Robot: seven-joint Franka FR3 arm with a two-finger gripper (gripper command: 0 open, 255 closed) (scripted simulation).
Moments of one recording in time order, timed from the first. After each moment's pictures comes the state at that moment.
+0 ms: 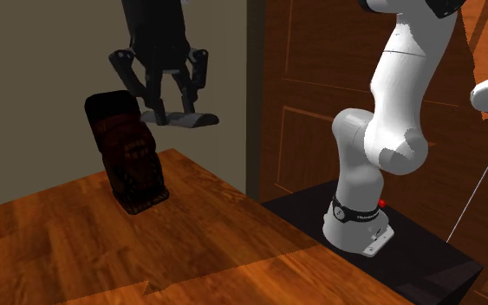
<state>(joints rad) -0.21 -0.22 0.06 -1.83 0.23 1.55 1.12</state>
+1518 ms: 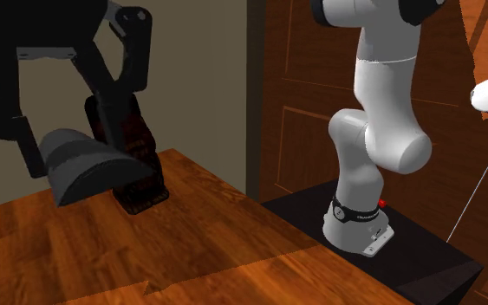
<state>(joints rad) -0.04 0.15 0.25 -1.32 0.19 1.48 1.49</state>
